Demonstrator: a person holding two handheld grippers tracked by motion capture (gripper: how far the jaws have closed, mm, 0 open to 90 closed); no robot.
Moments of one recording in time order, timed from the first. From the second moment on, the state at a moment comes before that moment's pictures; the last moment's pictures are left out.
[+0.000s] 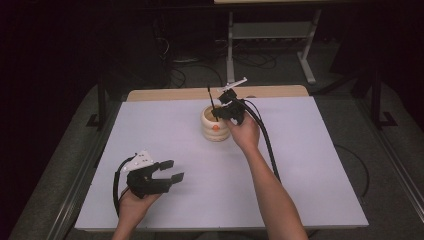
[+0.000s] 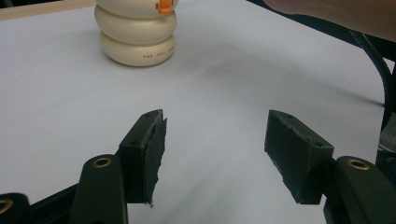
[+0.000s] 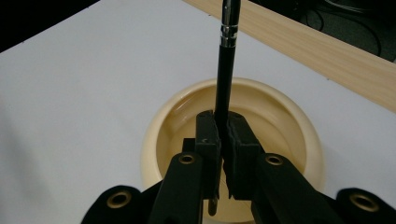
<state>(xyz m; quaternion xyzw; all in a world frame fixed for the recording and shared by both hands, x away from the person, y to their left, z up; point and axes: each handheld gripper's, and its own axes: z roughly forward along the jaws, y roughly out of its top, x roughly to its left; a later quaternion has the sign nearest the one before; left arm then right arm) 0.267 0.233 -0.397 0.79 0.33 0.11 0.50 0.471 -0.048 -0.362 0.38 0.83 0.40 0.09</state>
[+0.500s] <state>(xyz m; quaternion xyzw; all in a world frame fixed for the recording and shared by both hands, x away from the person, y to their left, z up) 0.267 0.233 -0.398 0.79 0.33 0.11 0.50 0.465 -0.053 -0.357 0.38 0.83 0.40 0.11</state>
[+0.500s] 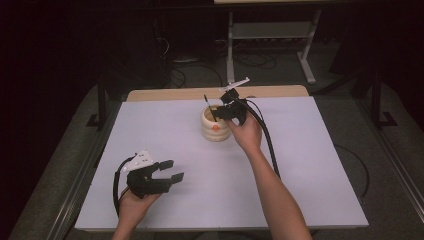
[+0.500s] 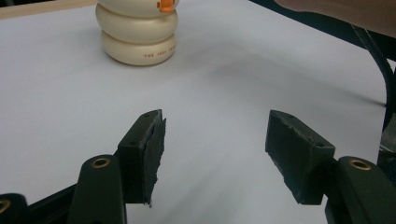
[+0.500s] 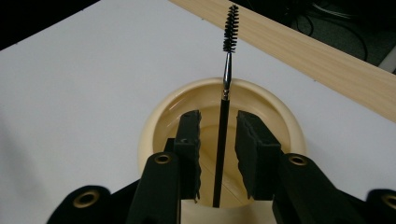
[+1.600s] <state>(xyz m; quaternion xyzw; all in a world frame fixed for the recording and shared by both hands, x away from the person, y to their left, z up) 0.268 0.230 -0.404 0.80 0.34 0.13 0.48 0.421 -0.125 -0.372 0.38 0.80 0.45 0.08</state>
